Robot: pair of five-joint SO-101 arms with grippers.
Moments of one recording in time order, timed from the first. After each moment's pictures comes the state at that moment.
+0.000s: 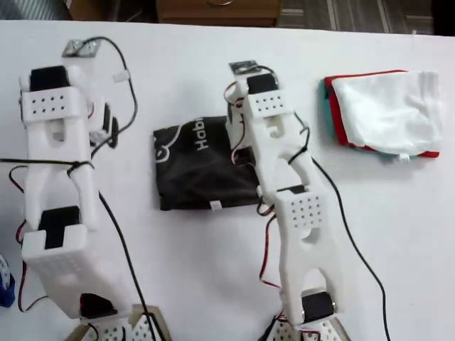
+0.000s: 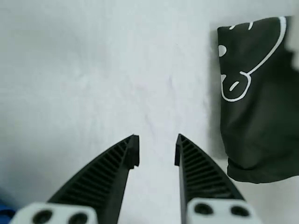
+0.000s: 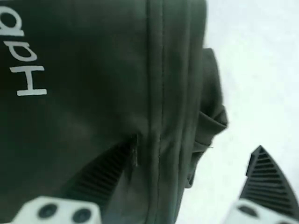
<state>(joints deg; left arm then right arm) -17.8 16.3 -18.9 94.5 -5.9 -18.6 52.9 -54.2 99.9 0.0</state>
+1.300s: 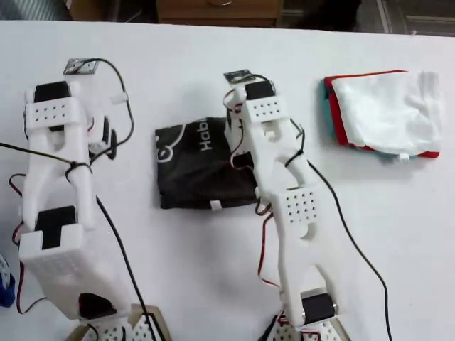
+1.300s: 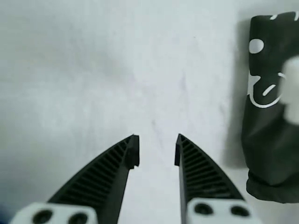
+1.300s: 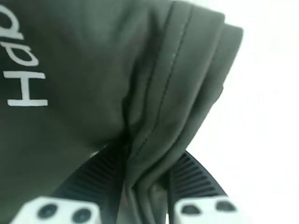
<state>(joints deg) -19.8 16.3 -9.3 86.1 -6.5 -17.9 64.4 -60.3 100.0 4.4</state>
